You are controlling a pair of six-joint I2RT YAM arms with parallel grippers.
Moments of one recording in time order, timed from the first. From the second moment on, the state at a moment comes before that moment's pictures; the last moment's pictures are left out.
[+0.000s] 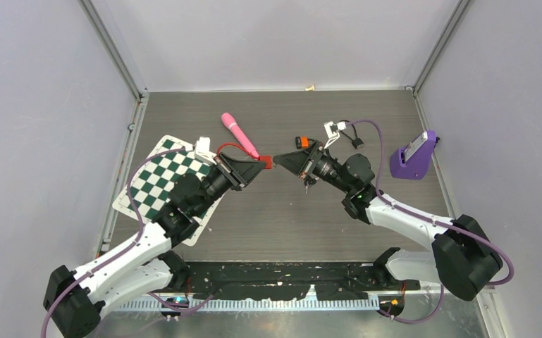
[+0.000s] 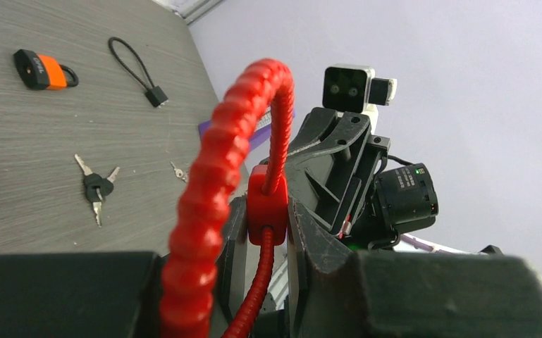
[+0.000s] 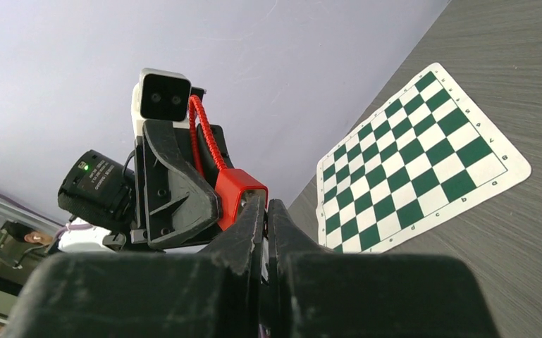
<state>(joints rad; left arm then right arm) -0.75 0.84 0.54 0.40 0.02 -1.02 0.65 1.21 0.58 0.86 -0.39 0.98</state>
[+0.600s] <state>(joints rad) -0.68 0.83 0.56 0.35 0.07 -1.05 0.71 1.20 0.60 0.86 -0.31 0.93</state>
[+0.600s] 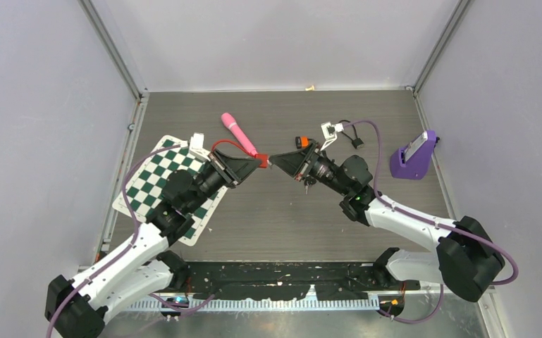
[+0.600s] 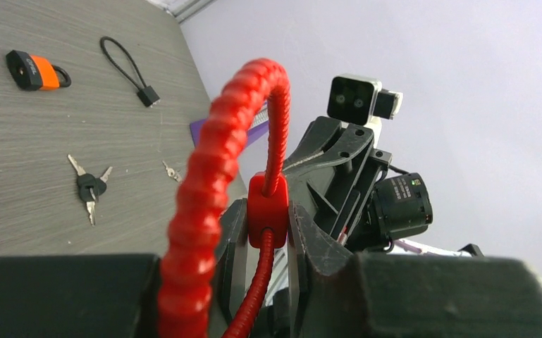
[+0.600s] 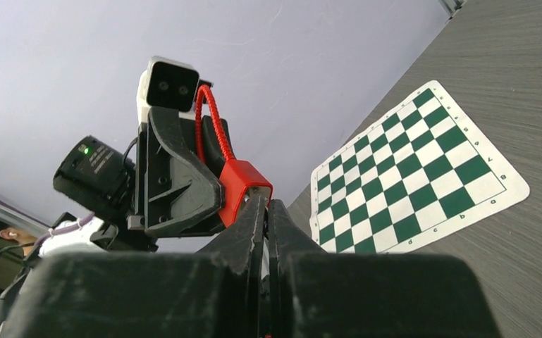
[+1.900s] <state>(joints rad) -0.47 1.03 0.71 0.16 0.74 -1.11 1.00 0.83 0.45 0.48 -0.16 -0.65</state>
